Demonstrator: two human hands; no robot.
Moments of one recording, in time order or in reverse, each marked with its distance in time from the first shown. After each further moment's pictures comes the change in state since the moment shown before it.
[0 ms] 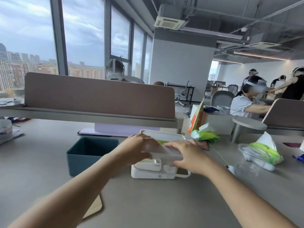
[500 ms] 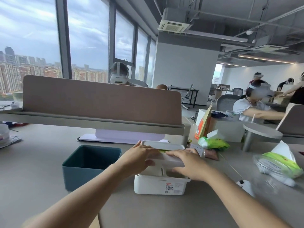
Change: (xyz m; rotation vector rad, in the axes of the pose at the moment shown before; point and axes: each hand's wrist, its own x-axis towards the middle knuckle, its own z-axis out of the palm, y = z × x) left_hand 0.035 -0.051 0.042 0.051 -0.050 -0.055; right_hand 0.059 0.034 0.040 0.131 -0.119 0.126
